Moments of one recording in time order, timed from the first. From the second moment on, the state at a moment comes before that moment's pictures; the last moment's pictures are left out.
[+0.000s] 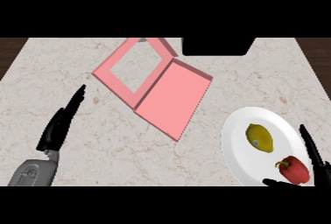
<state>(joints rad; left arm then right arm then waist) -0.14 0.30 -0.04 -1.34 -0.17 0.01 -0.03 0.25 -0.18 -0.22 -1.51 0.42 -0.07 -0.46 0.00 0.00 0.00</state>
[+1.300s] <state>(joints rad) -0.15 0.23 0.02 -1.32 -0.25 -0.04 -0.04 0.04 -0.17 -0.19 -1.30 0.49 -0.09 -0.45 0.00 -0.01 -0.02</state>
